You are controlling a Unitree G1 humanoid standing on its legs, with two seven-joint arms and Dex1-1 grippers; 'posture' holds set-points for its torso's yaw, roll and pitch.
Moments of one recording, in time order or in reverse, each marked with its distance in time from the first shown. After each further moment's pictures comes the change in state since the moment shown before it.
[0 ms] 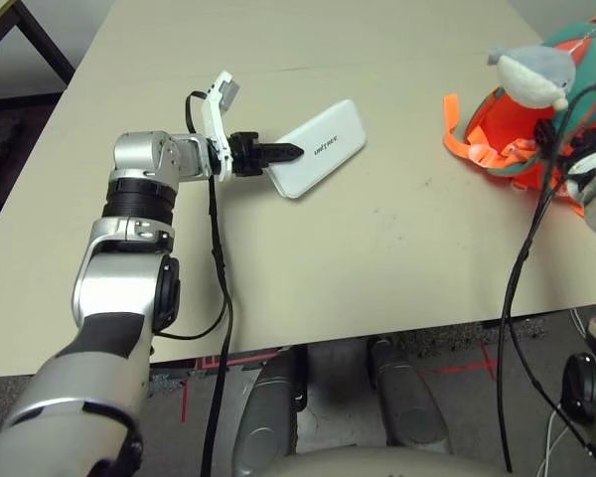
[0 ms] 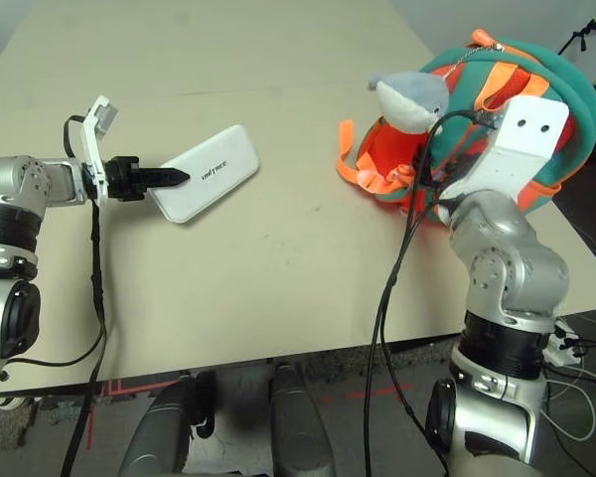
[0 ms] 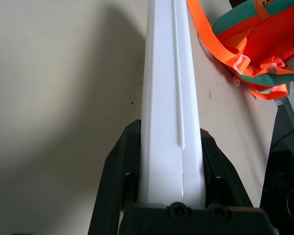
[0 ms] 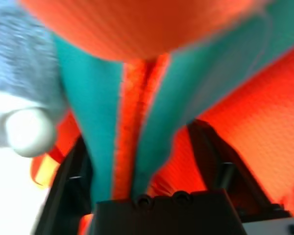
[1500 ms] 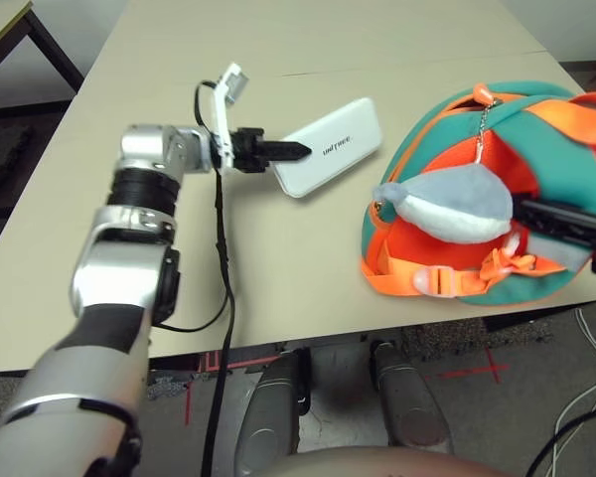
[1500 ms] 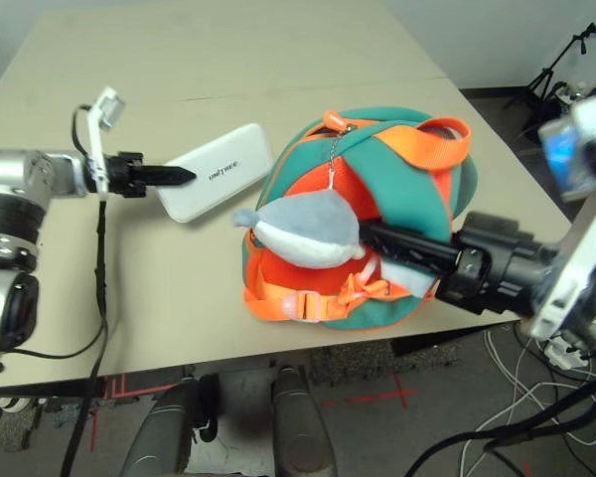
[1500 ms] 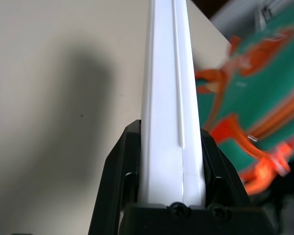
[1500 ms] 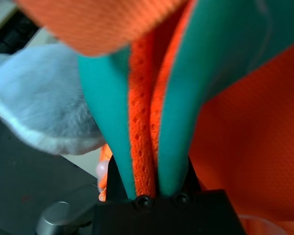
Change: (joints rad) left arm -0.249 0.190 -0.243 0.070 0.124 -0.139 -0.537; right arm 0.655 -0.638 -0.347 -0.470 1.369 0.255 0.310
